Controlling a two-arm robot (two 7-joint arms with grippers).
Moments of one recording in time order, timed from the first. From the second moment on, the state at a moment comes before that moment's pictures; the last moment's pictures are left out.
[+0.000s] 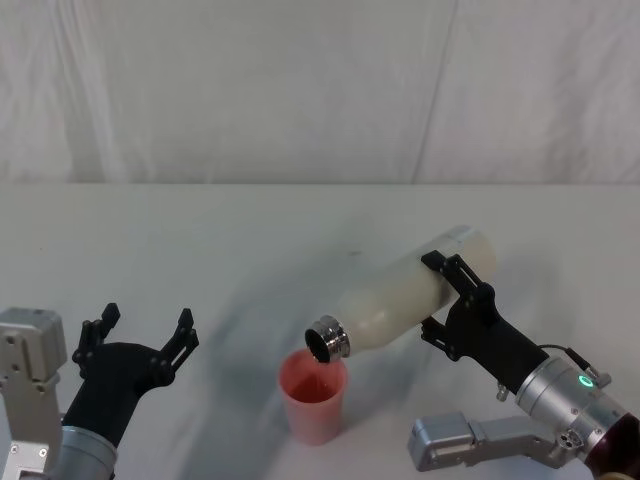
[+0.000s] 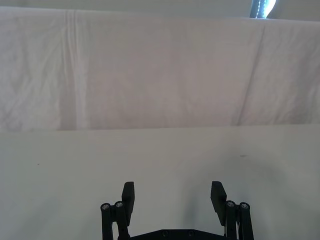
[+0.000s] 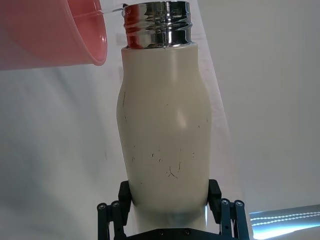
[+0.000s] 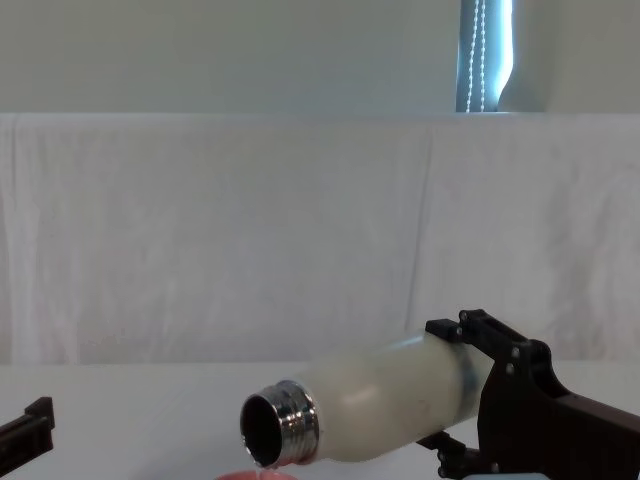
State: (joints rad) left arm 0.27 0.24 0.04 -1.85 -0.25 -0.02 -0.02; right arm 0.28 0.46 -0.64 -1.46 -0.94 -0.22 -0.17
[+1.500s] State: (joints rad) left arm 0.27 0.24 0.04 -1.85 -0.25 -0.02 -0.02; right arm 0.28 0.46 -0.64 -1.46 -0.94 -0.21 -0.17
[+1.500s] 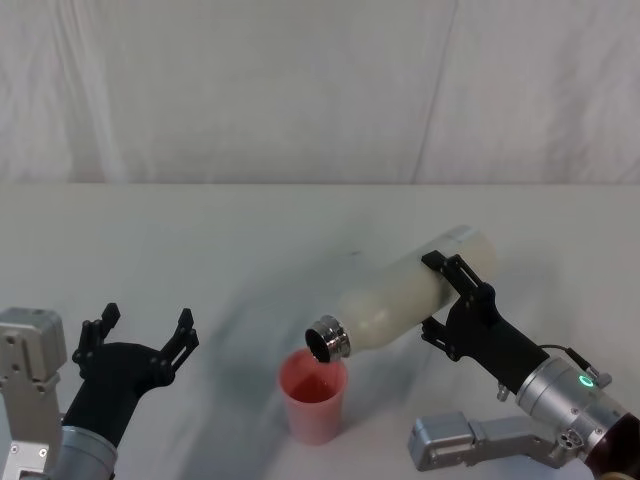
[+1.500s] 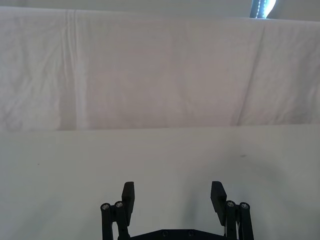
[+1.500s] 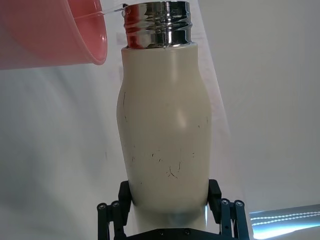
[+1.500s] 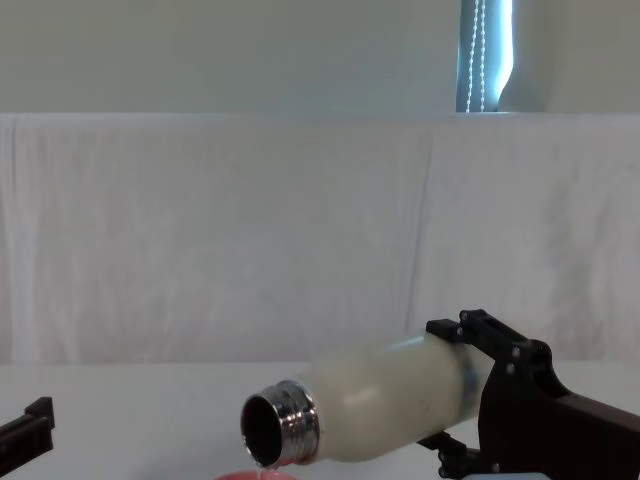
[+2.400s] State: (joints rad) left arm 0.27 0.24 0.04 -1.85 -0.25 -0.02 -0.02; right arm 0.28 0.45 -0.64 -1.46 -0.94 -0.21 -0.16
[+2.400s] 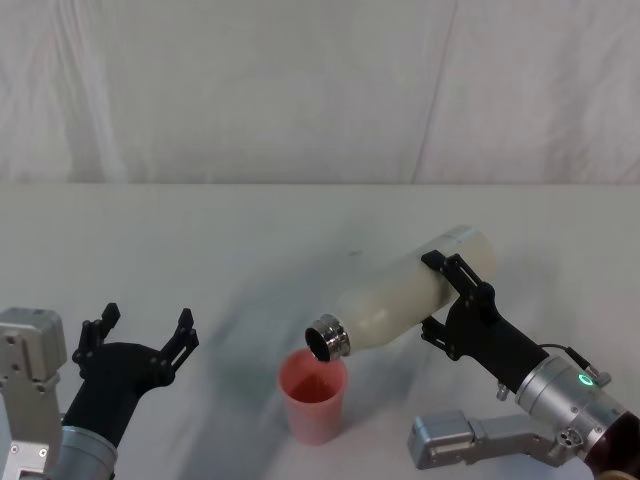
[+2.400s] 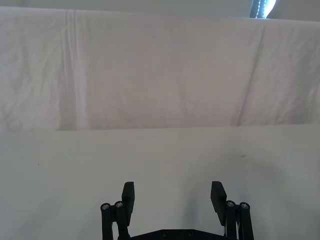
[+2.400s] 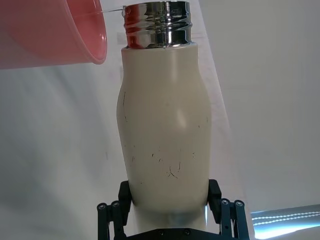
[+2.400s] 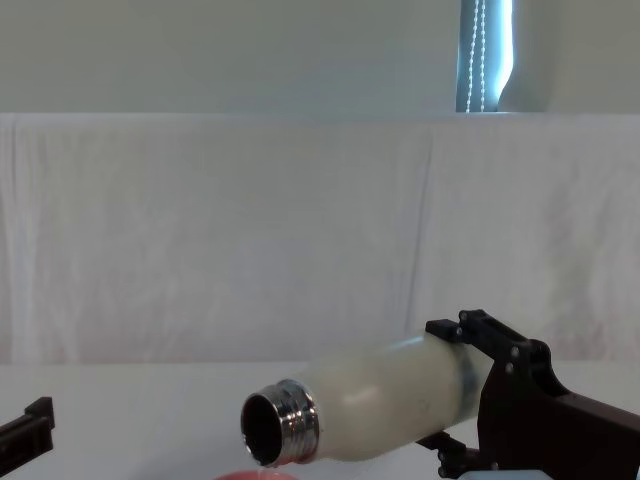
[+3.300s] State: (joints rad) left arm 0.27 0.24 0.04 -1.85 -0.25 -0.02 -0.02; right arm 0.28 0.46 -0.64 -1.46 -0.95 -0.21 -0.17
